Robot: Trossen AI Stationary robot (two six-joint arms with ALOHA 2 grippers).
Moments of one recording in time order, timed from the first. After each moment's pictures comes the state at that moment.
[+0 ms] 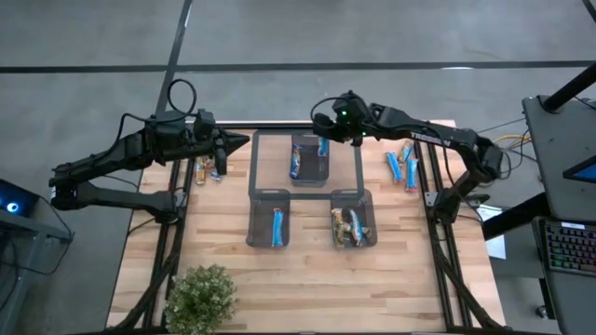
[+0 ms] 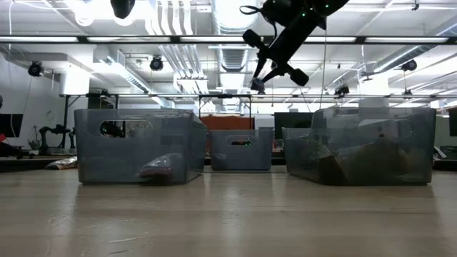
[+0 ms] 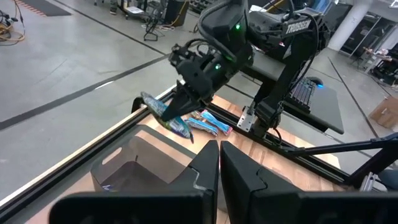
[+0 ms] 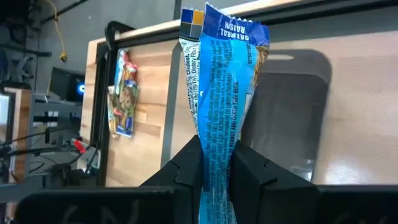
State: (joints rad) left arm 0.26 0.86 1.12 -0.45 -0.08 -0.34; right arm -0.46 1.63 1.40 -0.54 0.00 1.14
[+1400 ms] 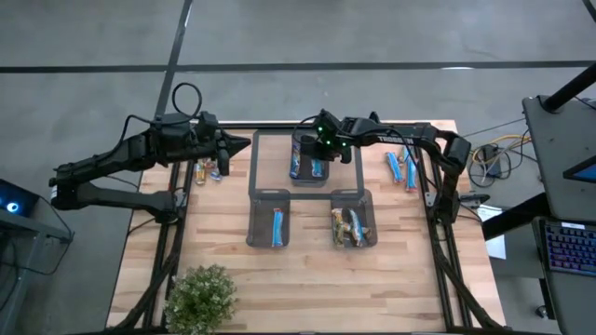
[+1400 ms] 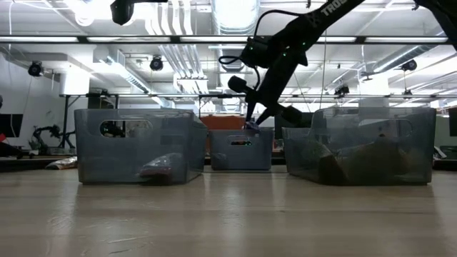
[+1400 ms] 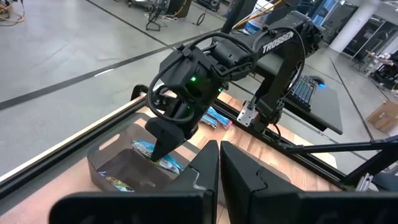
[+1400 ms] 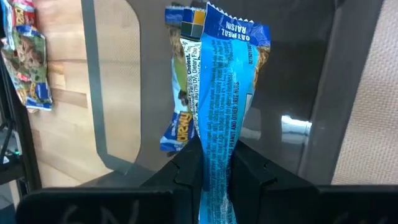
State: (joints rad) left arm 0.26 0.86 1.09 -0.45 -0.08 -0.40; right arm -0.45 1.89 1.40 -0.53 -0.14 1.19
